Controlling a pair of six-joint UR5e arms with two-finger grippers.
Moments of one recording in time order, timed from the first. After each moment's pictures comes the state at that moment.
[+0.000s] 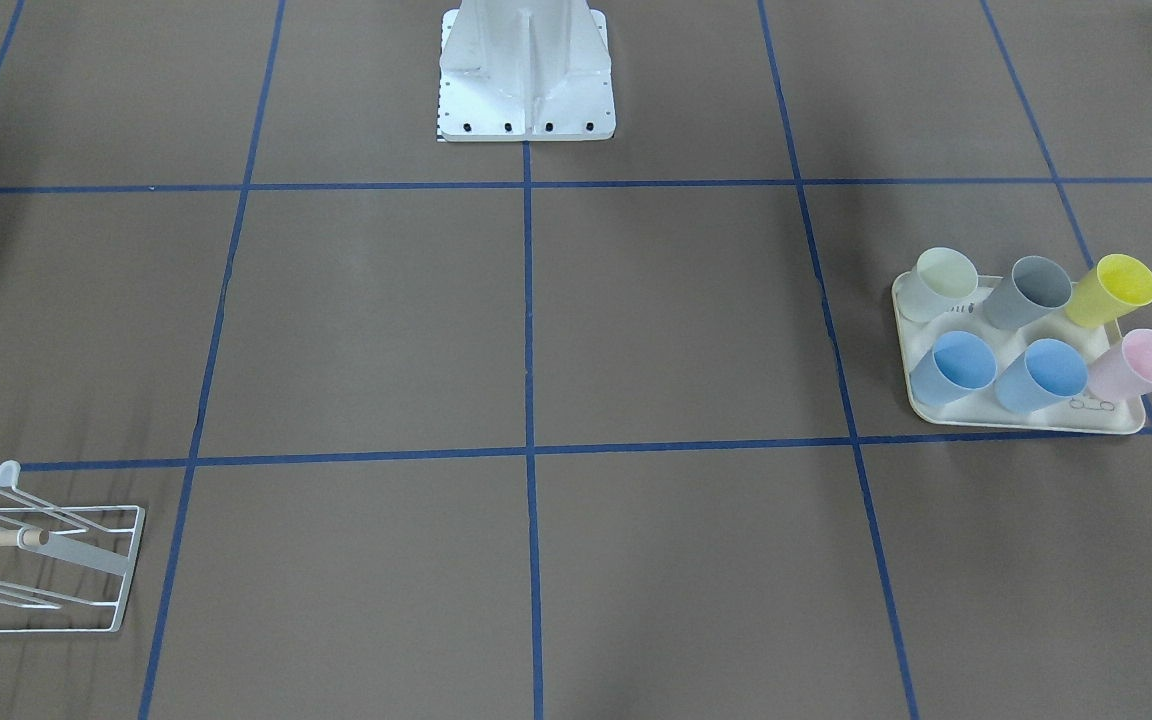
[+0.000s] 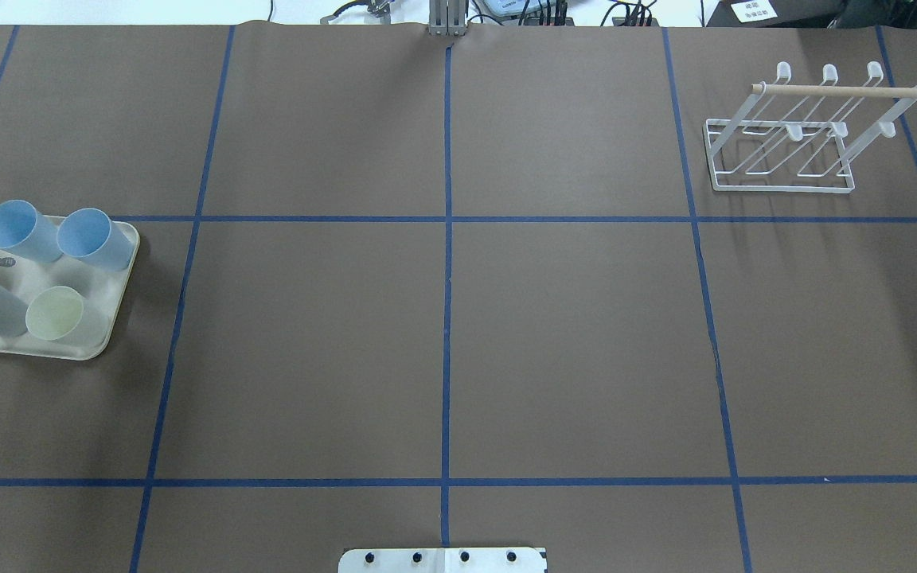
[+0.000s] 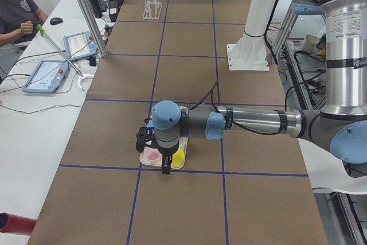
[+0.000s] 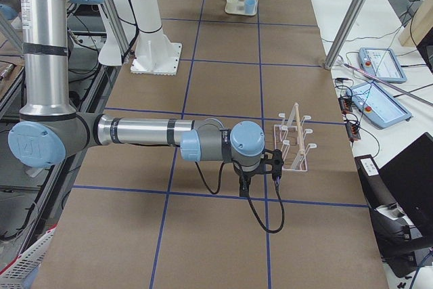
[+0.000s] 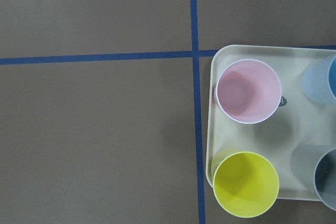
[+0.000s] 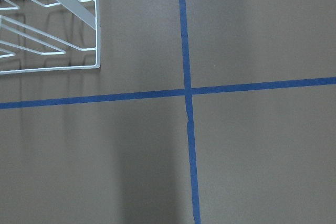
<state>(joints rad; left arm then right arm) -1.59 -1.45 -1.75 -1.58 -2.35 0.01 1.61 -1.61 1.64 -1.51 2.45 0.11</state>
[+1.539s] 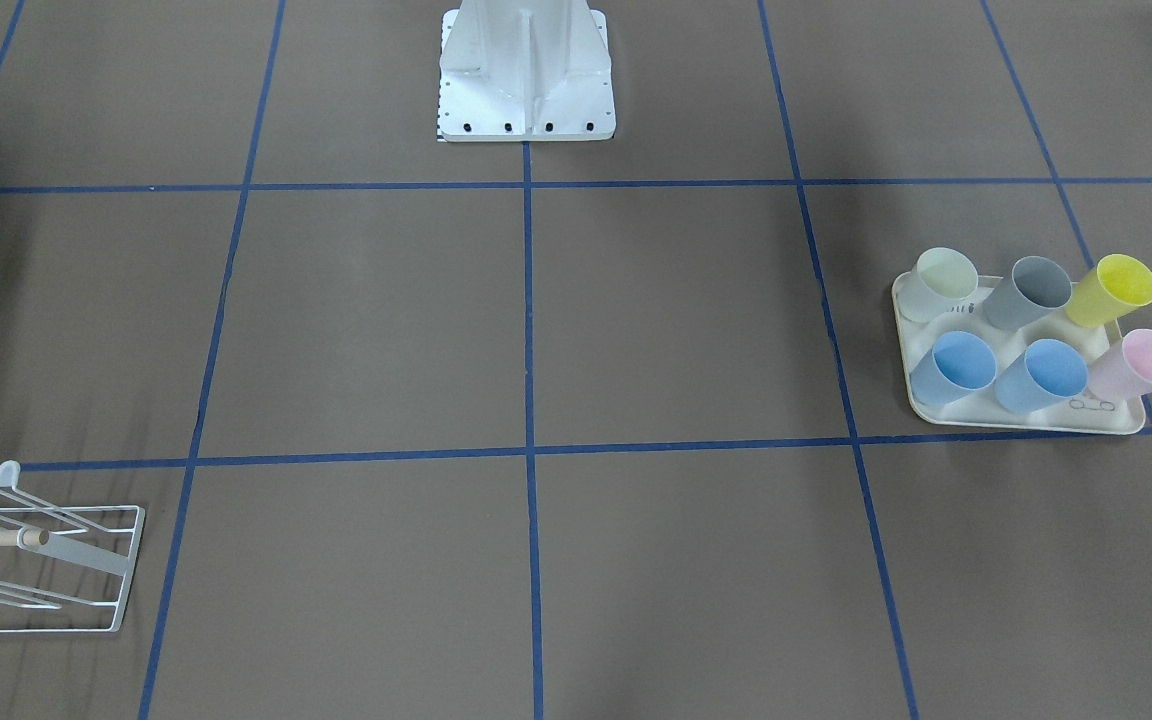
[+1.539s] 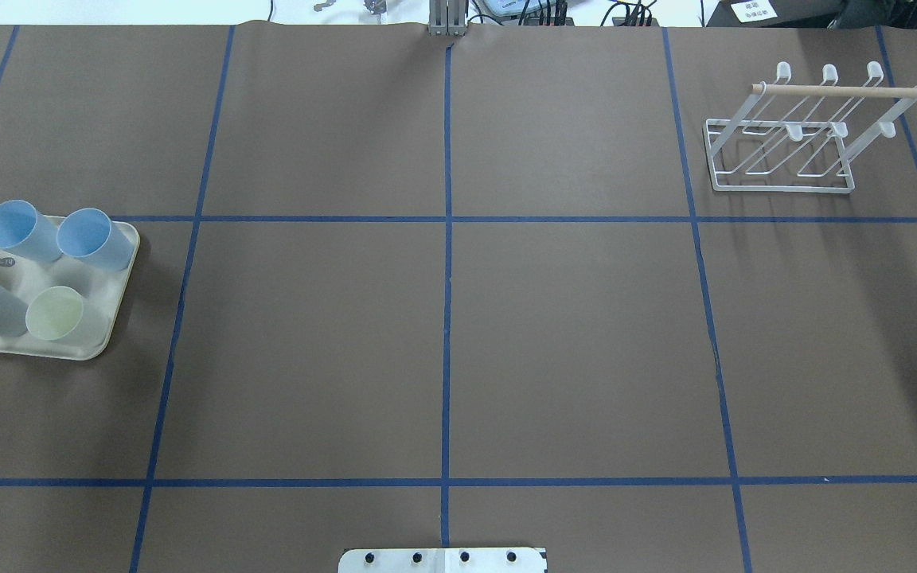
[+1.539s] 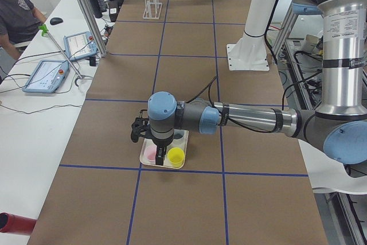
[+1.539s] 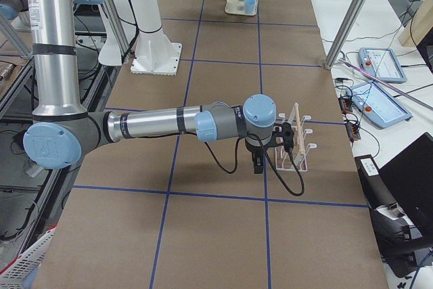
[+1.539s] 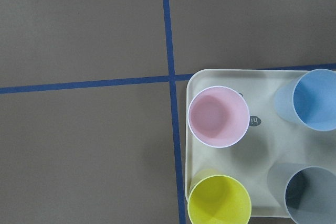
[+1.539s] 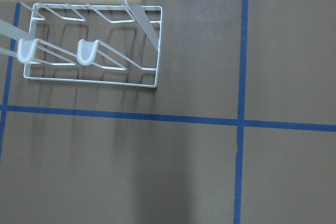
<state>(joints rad) -1.55 -1.44 -1.75 -1.67 -2.37 -0.10 1.54 -1.55 1.71 -1.51 2.45 0.12</state>
